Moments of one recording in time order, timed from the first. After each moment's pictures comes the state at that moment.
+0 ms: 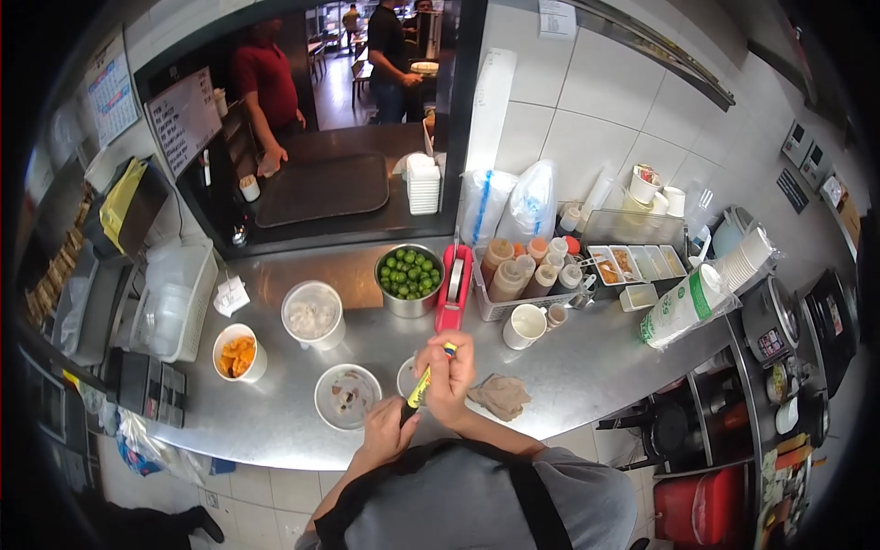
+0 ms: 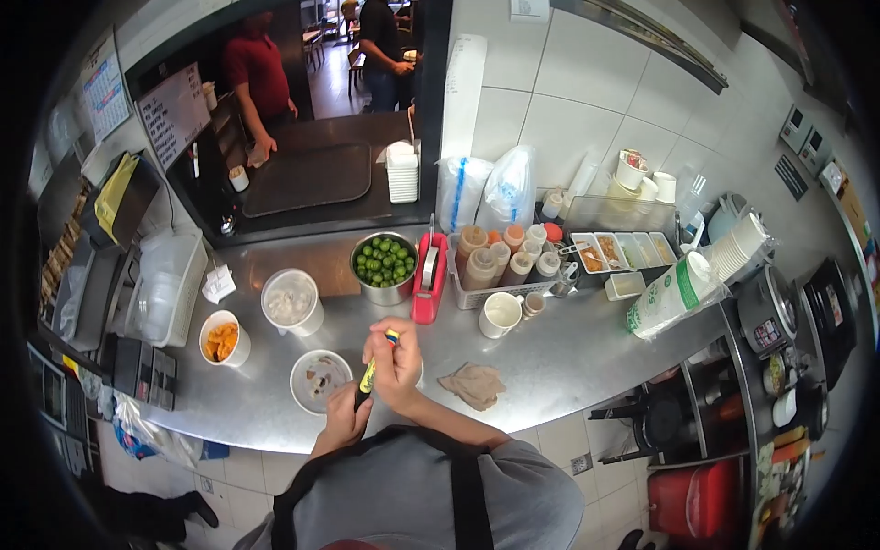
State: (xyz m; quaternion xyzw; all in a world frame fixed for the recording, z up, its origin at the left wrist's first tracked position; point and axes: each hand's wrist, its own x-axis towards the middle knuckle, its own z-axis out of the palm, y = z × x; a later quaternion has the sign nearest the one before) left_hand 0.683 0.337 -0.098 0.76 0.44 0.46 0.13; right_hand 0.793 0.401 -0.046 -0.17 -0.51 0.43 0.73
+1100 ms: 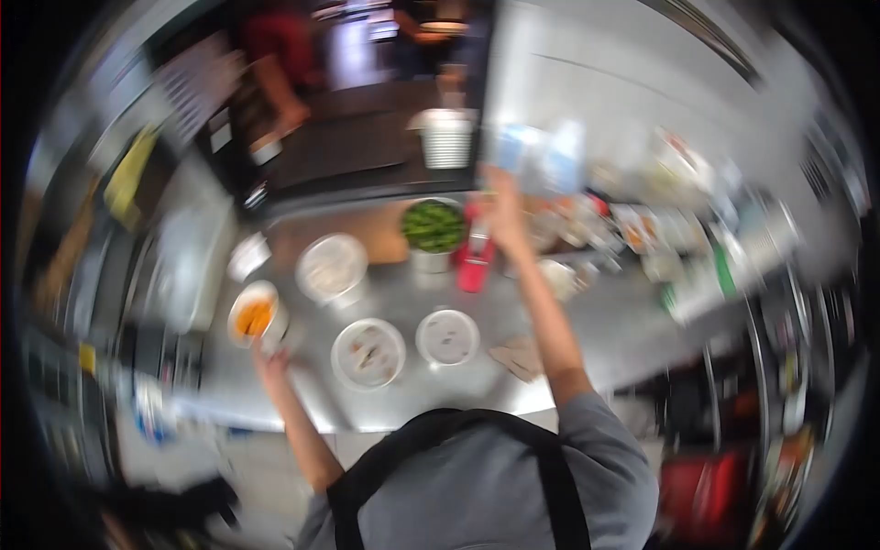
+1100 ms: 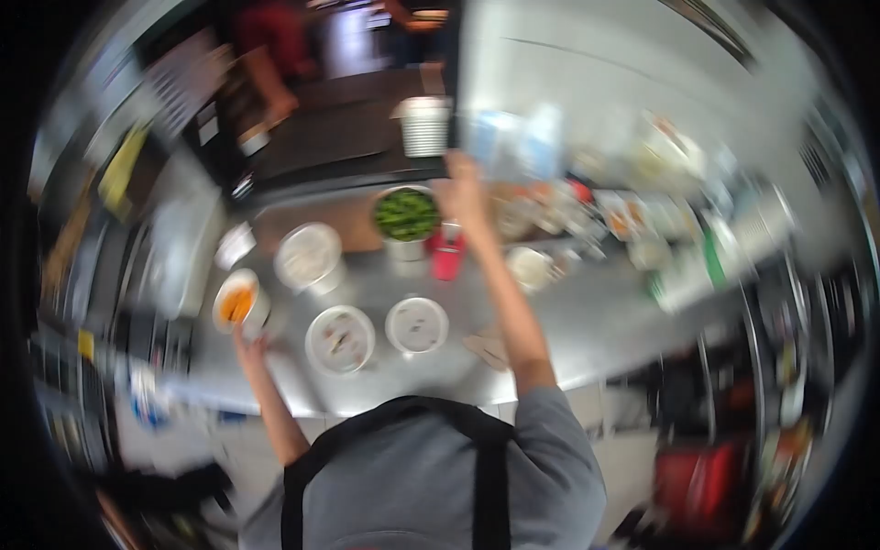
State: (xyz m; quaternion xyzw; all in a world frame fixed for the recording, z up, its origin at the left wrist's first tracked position) left_hand 0.370 0.363 -0.304 -0.05 0.52 0.77 0.37; right_hand 0.861 0.611 -0.076 -0.40 -0.75 0.05 0.52
